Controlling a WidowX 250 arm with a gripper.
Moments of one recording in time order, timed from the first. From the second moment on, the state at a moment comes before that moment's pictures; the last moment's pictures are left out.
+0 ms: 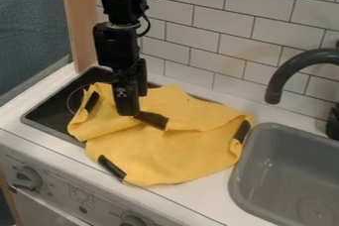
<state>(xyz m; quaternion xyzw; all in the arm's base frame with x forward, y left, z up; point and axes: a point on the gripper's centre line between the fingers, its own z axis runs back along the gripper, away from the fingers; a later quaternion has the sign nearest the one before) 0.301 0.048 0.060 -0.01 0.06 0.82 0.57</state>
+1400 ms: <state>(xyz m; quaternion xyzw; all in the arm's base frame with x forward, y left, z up) 0.321 0.041 0.010 0.02 0.09 0.81 0.58</state>
